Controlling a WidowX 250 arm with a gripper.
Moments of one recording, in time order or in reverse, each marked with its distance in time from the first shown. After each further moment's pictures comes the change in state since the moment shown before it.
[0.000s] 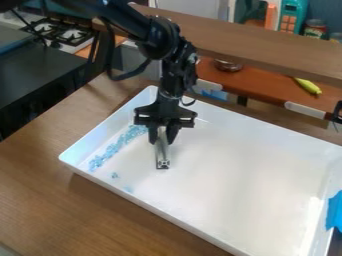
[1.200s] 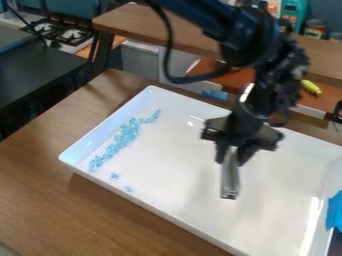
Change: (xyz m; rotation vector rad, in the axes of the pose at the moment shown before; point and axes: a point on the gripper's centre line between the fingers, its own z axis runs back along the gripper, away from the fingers) arm -0.108 -0.093 0.091 -0.080 -0.132 -0.195
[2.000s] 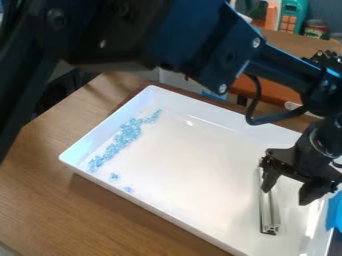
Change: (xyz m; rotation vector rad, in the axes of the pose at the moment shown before) arm -0.031 -0.078 -0.014 0.012 0.048 -0.204
